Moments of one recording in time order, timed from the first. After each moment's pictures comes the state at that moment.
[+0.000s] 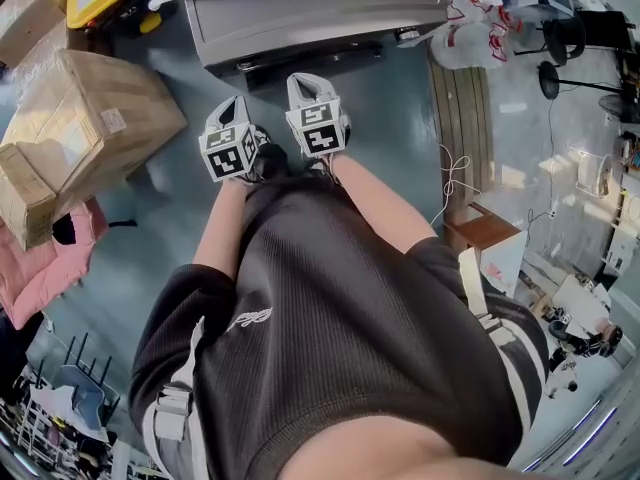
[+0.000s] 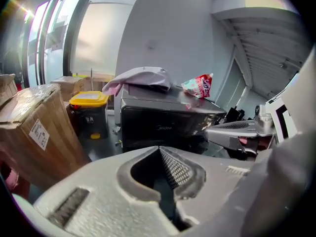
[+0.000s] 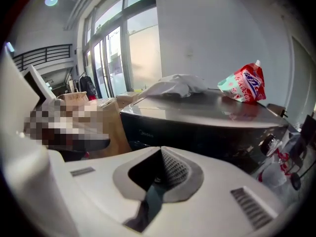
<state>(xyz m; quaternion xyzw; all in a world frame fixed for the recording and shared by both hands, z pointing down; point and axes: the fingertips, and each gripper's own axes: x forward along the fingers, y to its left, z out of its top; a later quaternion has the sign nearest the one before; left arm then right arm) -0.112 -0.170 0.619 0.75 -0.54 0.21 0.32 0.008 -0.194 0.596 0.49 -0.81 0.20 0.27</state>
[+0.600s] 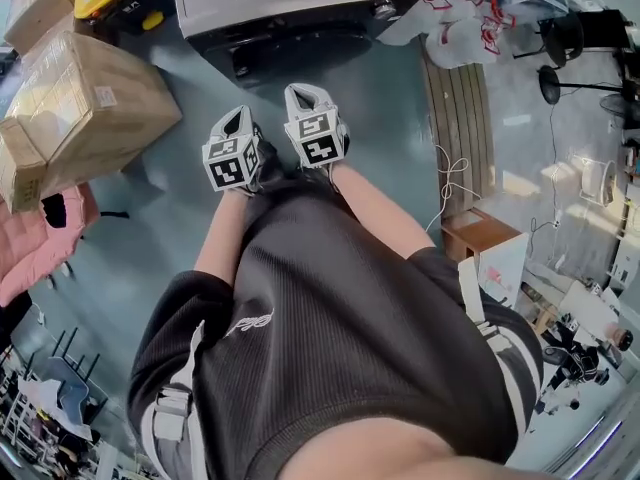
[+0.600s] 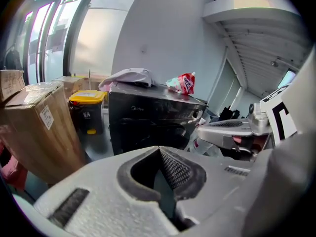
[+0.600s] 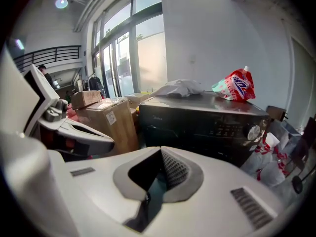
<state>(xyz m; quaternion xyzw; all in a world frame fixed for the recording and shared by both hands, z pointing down) -0.049 -0.055 0.609 0.77 -0.53 0.20 0.31 0.051 -0.082 0.583 0.46 -0.83 0.18 0.26</state>
